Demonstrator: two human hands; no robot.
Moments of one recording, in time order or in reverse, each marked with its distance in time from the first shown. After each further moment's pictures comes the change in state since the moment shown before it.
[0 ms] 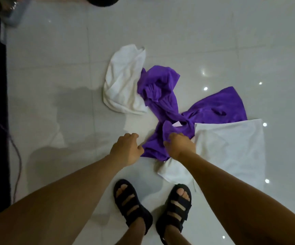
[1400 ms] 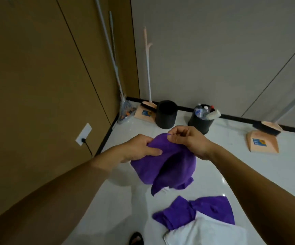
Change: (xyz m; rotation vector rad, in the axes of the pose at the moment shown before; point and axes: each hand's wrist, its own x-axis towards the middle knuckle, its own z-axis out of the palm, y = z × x) left_hand -0.447 0.063 -0.413 -0.762 0.189 0.293; right_hand -0.462 -0.238 -0.411 0.624 -0.262 -0.925
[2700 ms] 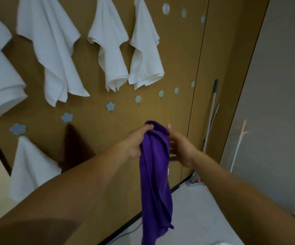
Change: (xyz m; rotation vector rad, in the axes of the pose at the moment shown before) left_hand -0.383 0.020 -0.095 -0.930 0.873 0.260; right_hand -0.056 -0.205 0.327 -0.101 -0.397 -0.111
